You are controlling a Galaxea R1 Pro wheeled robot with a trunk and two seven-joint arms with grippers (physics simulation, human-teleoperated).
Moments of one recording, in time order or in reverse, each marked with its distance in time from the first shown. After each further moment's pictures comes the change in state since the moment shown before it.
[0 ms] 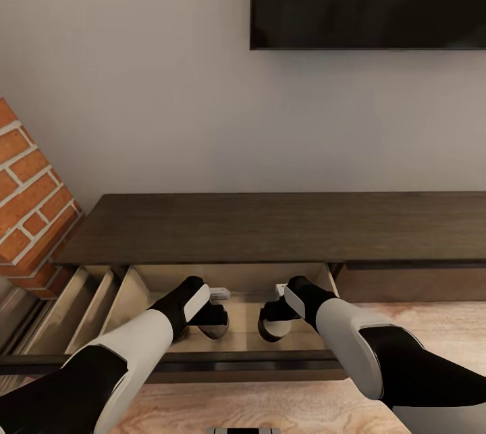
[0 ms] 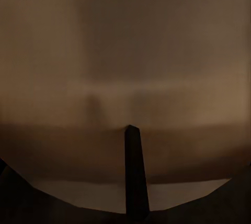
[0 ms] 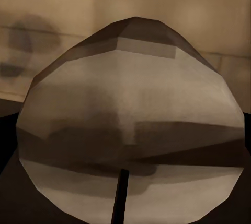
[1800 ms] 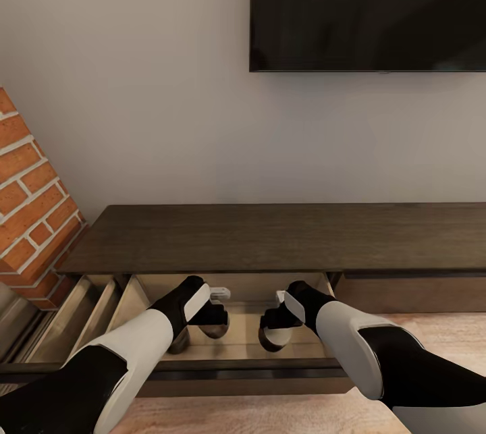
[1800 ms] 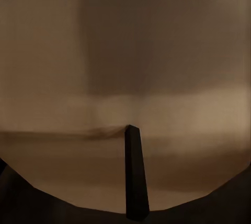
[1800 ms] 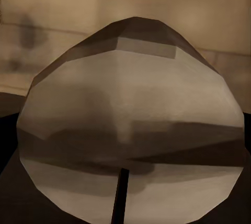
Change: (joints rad) left arm 0.000 0.000 0.001 -0.005 0.000 0.005 0.000; right arm 0.001 0.000 -0.001 0.046 0.000 0.005 0.002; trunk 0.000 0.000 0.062
